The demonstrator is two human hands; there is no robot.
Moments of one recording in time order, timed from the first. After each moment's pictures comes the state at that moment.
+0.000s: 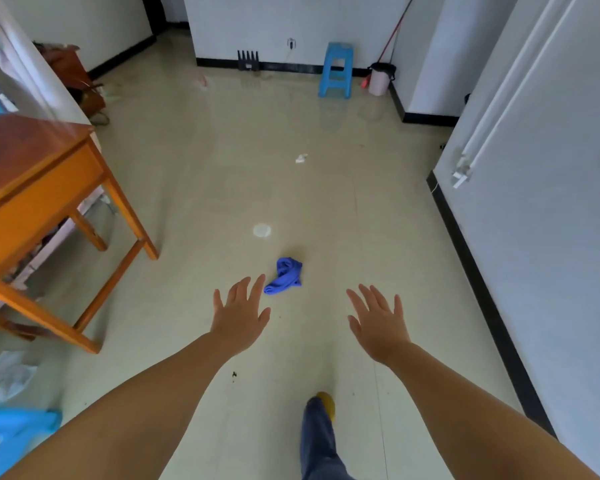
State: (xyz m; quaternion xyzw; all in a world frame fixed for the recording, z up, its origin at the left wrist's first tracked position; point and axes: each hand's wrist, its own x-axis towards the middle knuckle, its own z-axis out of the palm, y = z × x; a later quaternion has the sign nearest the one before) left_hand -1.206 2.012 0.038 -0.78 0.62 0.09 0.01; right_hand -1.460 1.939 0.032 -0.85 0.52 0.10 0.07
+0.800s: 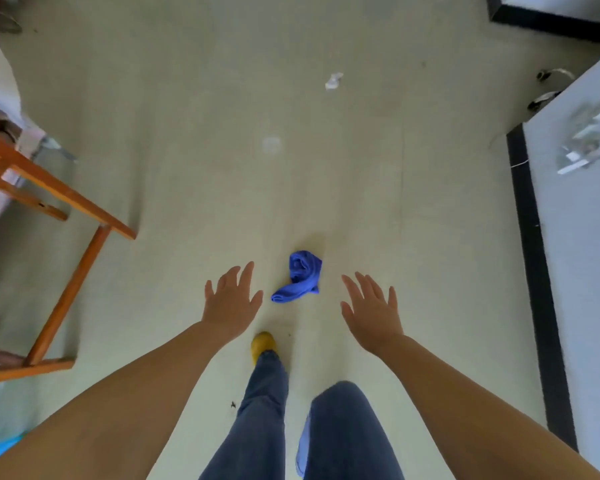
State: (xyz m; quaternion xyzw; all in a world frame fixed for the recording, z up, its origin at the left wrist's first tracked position) left_hand -0.995 1.618 -0.078 -0.81 0.52 0.25 0.04; right_hand -1.236 1.534 -0.064 -0.82 0.51 0.18 0.18
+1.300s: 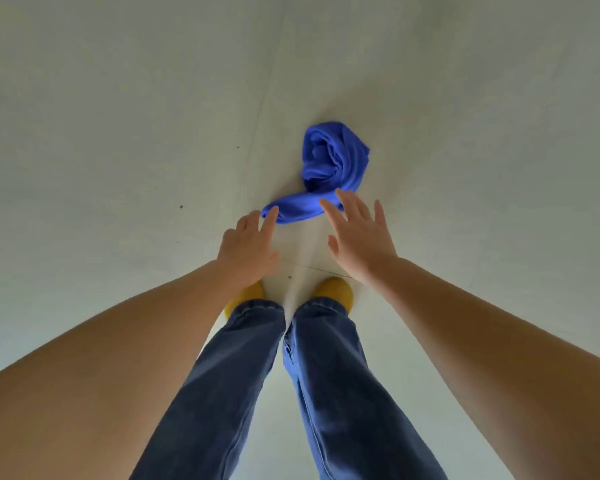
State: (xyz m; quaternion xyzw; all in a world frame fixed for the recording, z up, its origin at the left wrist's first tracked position) left_hand -0.994 1.528 -0.524 -0.74 0.53 0.39 0.17; right_hand -1.153 1.422 -0.488 -0.85 0.37 0.29 0.23
